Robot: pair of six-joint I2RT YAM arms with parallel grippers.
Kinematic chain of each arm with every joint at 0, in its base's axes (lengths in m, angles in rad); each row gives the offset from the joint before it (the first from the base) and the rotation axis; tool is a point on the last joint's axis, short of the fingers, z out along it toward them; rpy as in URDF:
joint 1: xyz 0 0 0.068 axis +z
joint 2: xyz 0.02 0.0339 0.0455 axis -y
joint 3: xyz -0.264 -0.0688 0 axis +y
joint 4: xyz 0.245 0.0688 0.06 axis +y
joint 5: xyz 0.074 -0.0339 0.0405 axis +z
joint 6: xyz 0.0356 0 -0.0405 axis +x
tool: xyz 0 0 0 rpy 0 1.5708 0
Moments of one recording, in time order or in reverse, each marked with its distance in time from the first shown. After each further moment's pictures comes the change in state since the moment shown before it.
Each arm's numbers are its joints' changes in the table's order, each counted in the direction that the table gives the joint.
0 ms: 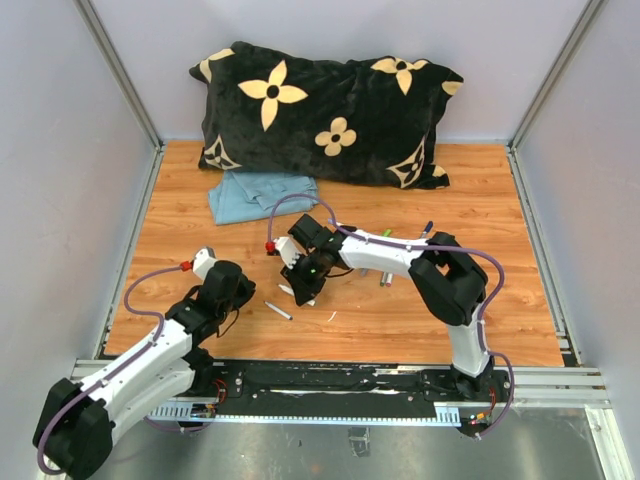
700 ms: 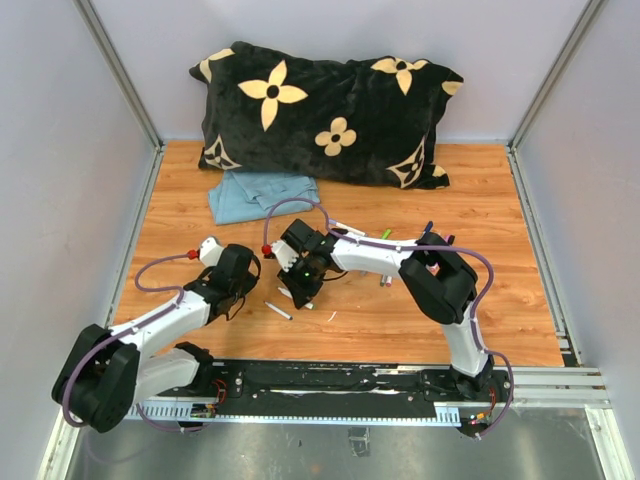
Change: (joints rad) left arm 0.041 -0.349 -0.115 -0.095 0.065 -0.008; right arm 0.041 -0.073 -0.051 0.046 -0.080 0.071
